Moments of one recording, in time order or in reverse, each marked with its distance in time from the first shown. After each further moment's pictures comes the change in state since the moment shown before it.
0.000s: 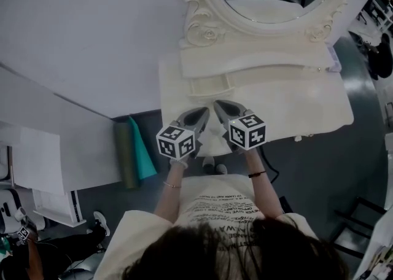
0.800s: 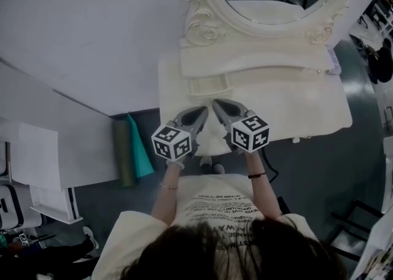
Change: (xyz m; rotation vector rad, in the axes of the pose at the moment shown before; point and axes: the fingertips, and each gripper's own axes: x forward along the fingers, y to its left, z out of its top) left arm -0.006 -0.011 0.014 0.012 -0.059 -0.034; right arm -0.012 0.012 0.018 -0.029 -0.069 0.086
